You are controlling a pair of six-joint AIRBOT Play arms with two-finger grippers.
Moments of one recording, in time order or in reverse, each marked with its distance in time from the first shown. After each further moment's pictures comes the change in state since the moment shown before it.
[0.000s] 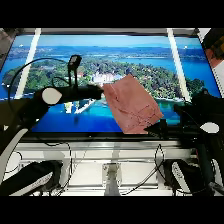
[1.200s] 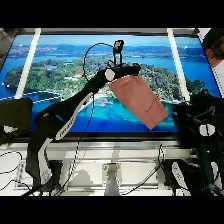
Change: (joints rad) left arm -0.136 -0.884 0.836 -0.079 0.282 -0.014; right arm -0.008 0.030 -0.003 -0.497 -0.800 0.658
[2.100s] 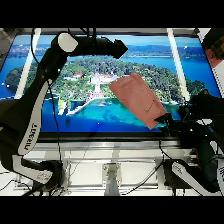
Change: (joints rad) left arm 0.180 0.372 0.007 0.009 -0.522 0.163; right arm -0.149 -0.420 0.029 0.276 0.388 -0.609
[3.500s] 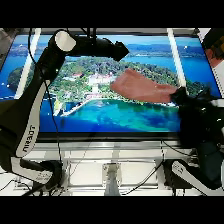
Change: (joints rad) left arm -0.007 0.014 0.000 -0.013 -0.057 0.005; right arm -0.041 -0.037 0.434 0.085 -0.133 0.013
